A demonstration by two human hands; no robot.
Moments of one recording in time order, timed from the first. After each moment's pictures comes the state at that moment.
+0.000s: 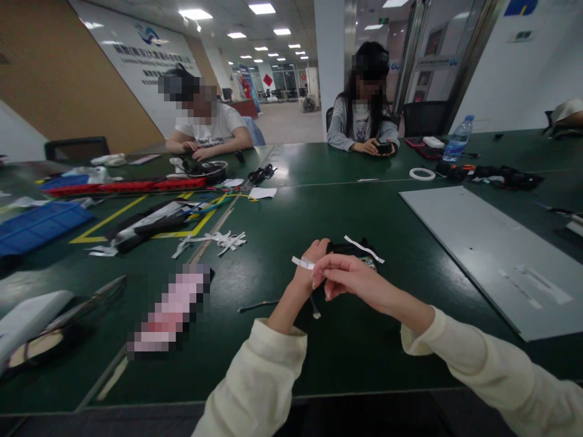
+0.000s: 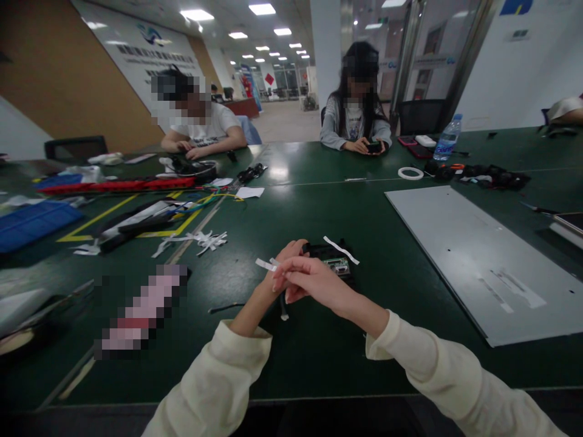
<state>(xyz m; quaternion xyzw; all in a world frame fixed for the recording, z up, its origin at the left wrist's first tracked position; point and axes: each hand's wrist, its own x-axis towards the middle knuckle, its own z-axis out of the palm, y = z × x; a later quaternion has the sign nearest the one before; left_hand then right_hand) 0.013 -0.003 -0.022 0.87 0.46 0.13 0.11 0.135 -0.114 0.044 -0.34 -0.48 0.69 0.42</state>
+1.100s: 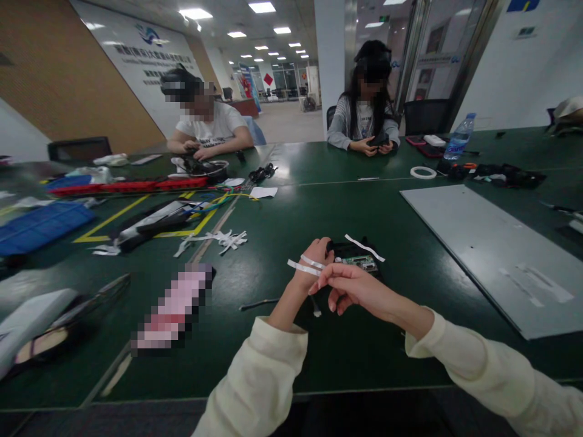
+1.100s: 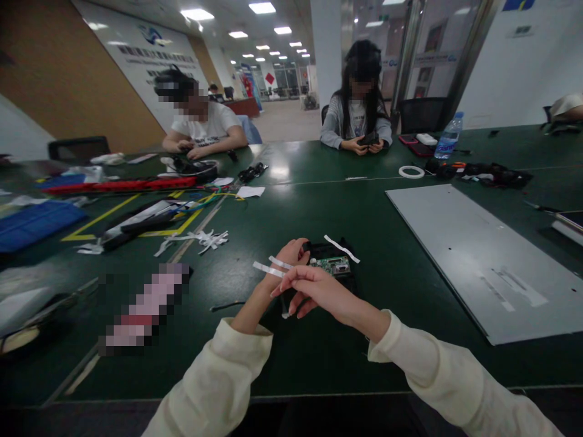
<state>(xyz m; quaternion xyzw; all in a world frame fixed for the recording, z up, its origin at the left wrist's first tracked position) 0.016 0.001 -0.026 0.87 0.47 0.14 0.11 0.137 -0.124 0.025 -0.31 -0.47 0.73 0.38</state>
